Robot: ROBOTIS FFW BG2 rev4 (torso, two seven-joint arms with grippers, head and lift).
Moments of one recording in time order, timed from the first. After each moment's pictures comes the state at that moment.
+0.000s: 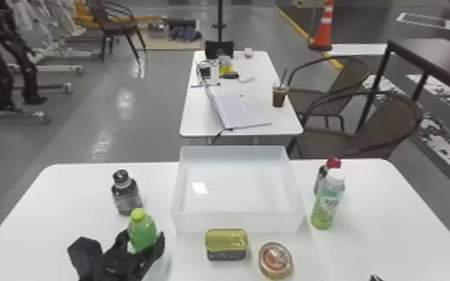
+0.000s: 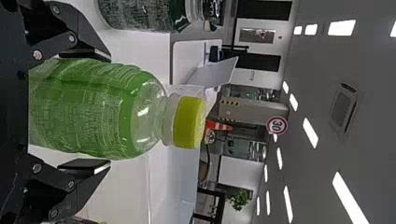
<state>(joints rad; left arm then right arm) 0.12 0.00 0.12 -1.37 0.08 -0.18 -0.46 0.49 -0.04 -0.04 -1.75 -0.06 -0.14 0.21</state>
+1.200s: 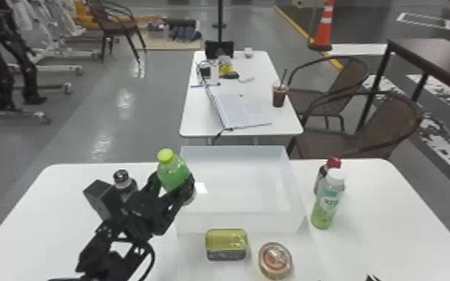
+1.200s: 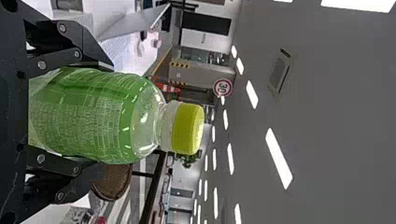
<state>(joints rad) 0.03 0.04 -0.07 -1.59 0.23 -0.11 -0.44 0.48 -0.04 -0.03 -1.73 -0.07 -0.14 0.21</state>
